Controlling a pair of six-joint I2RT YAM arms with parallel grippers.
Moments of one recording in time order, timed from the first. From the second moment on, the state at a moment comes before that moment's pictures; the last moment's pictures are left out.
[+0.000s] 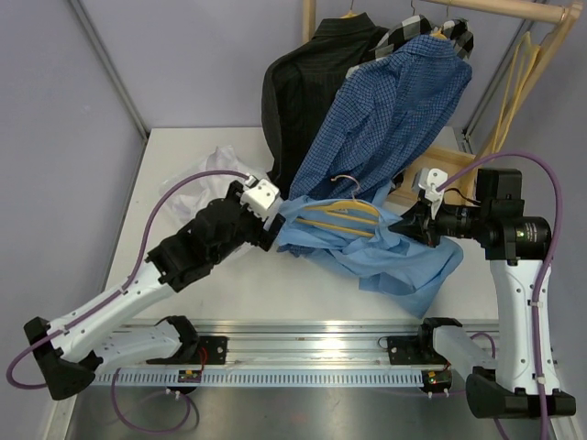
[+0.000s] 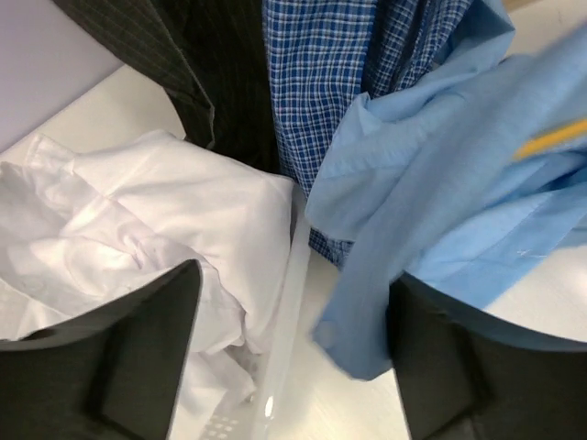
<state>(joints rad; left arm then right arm) -0.88 0.97 0.98 -0.38 -0.31 0.08 -0.02 0.97 1.39 -1.22 -1.04 -0.83</state>
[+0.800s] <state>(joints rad) -0.87 0.93 0.98 -0.23 0.49 0.32 0.09 1.12 1.37 -1.34 -1.02 -0.98</state>
